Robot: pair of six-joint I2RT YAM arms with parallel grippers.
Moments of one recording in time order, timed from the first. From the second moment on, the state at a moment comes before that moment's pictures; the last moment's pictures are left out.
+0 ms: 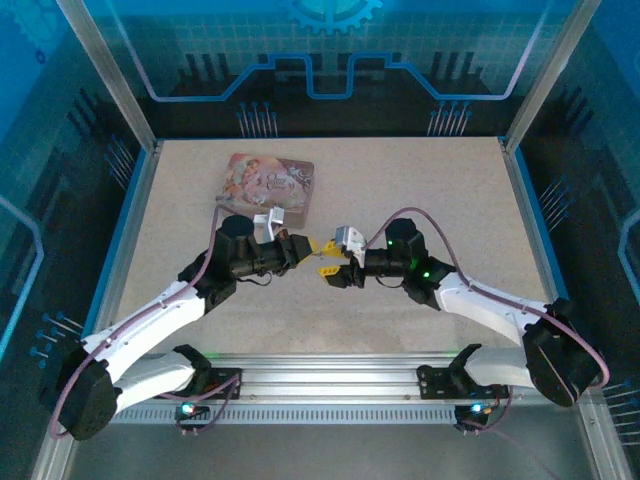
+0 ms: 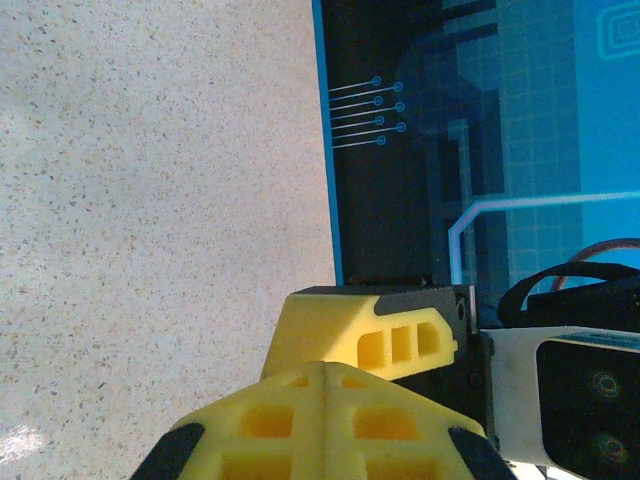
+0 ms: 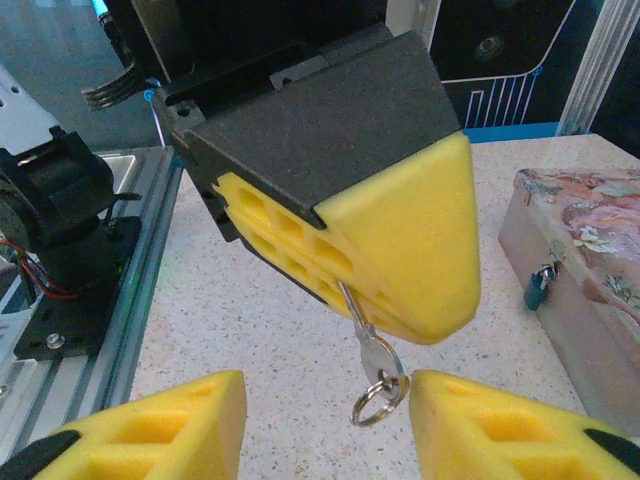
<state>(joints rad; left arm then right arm) -0.55 1.06 0.67 0.06 0.50 -1.16 0.67 1.25 0.65 0.31 -0.68 -0.20</state>
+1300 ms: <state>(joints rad) -0.54 1.06 0.66 0.06 0.50 -1.16 0.67 1.21 0.66 0.28 -0.63 -0.18</state>
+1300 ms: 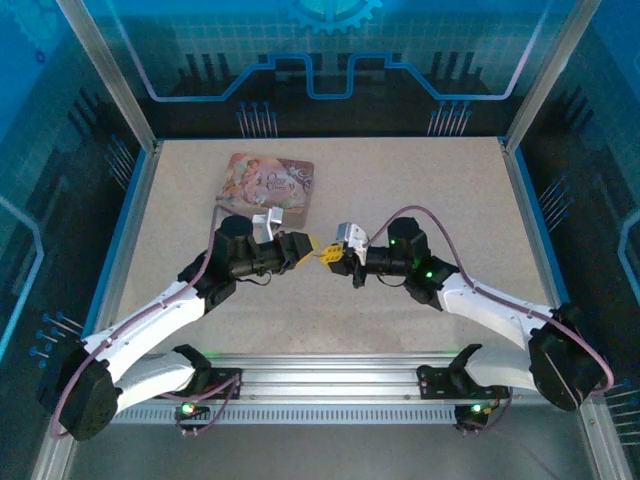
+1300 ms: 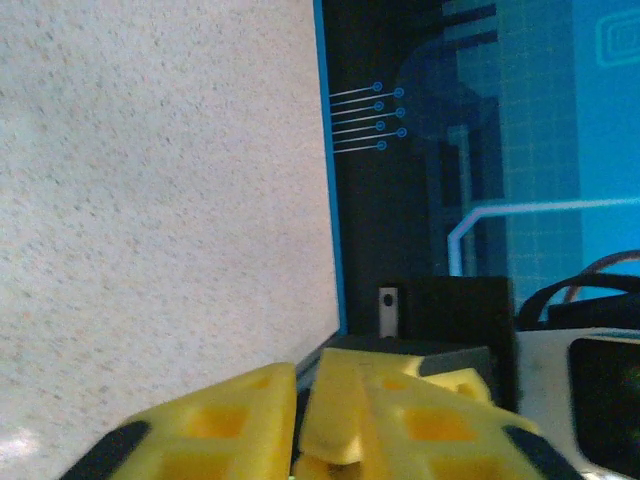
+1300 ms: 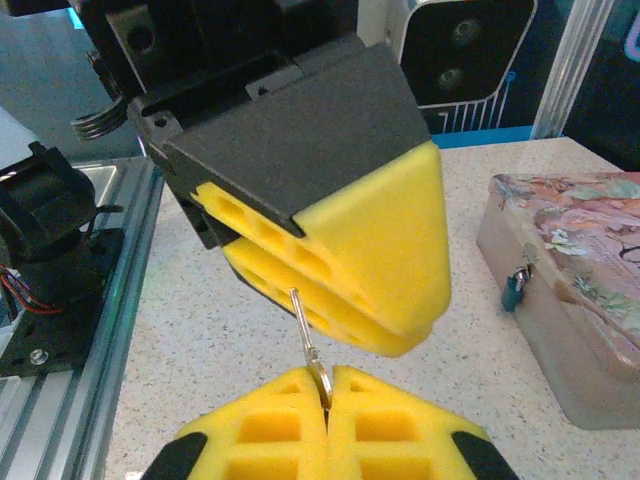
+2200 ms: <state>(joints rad) -0.46 1.67 1.33 -0.45 -0.04 -0.40 0.70 0.99 0.60 -0.11 -0.23 0.18</state>
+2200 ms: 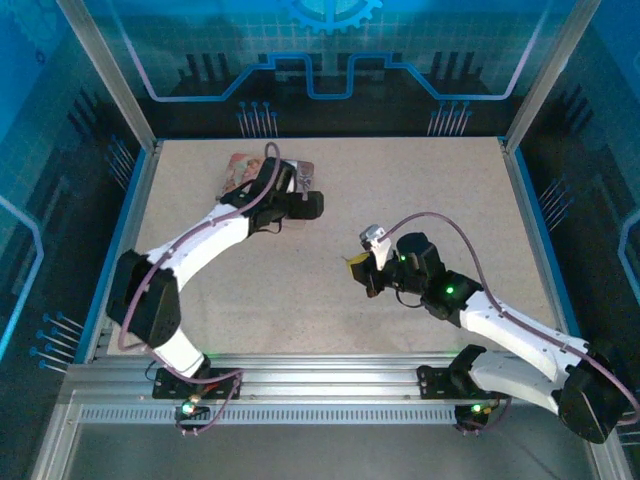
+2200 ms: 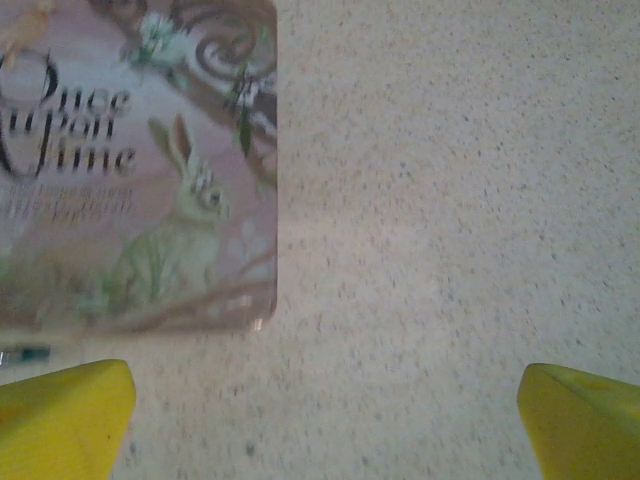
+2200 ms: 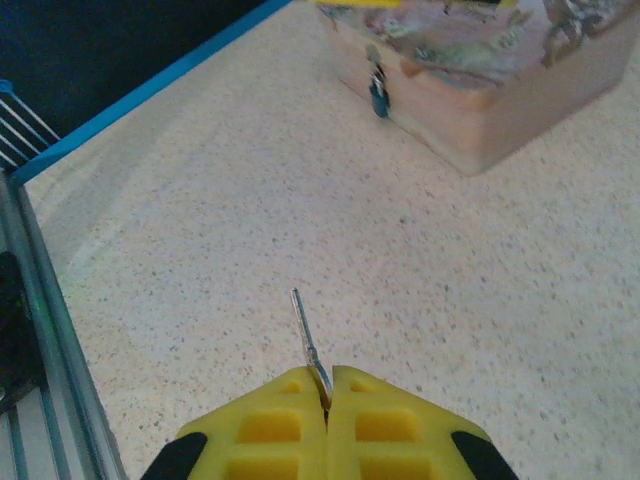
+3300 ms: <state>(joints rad) -0.47 1.98 1.51 -0.44 -0.06 -0.29 0.66 0.87 0.58 -0.36 -0.10 0.24</state>
